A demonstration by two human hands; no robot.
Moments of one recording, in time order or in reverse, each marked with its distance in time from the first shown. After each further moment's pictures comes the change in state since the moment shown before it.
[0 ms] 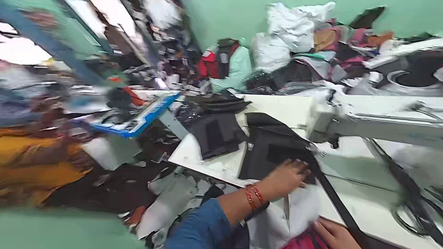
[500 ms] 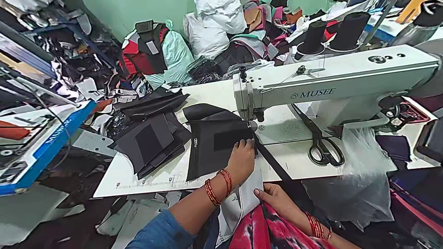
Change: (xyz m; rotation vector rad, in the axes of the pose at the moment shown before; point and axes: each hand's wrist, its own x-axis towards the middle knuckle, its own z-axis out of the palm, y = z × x) left_hand 0.049 0.048 -0.024 0.135 -0.438 -0.383; right_hand 0.007 0.006 0.020 0.594 -0.019 0.106
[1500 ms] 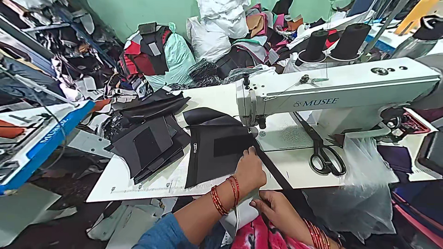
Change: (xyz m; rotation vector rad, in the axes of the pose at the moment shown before) left_hand 0.002 0.025 -0.016 -0.197 -0.161 -0.145; right_hand -0.007 -0.030 0.002 -0.702 0.006 -0.198
